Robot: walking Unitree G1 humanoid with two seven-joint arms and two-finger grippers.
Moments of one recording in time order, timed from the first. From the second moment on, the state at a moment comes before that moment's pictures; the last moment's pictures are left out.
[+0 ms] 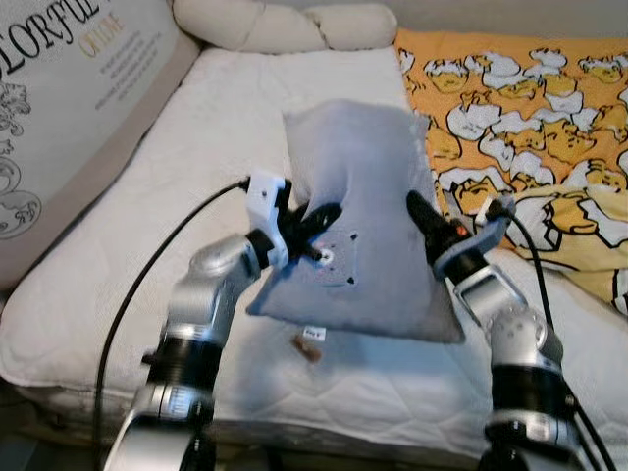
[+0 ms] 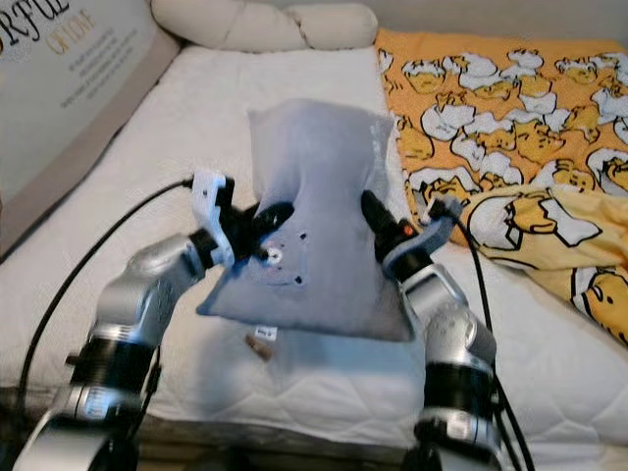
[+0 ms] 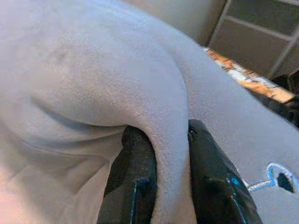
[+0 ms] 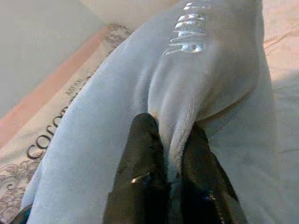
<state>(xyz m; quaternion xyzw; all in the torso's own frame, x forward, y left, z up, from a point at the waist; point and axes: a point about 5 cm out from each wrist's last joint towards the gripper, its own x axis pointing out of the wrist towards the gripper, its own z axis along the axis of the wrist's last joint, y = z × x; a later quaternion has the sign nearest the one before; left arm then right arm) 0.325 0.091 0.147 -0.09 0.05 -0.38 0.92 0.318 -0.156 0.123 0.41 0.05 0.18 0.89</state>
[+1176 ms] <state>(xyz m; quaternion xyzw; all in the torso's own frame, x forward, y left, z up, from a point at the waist) 0.326 0.086 0.155 -0.02 0.04 -0.27 0.96 0.310 -0.141 0.130 0.29 0.04 0.13 0.95</state>
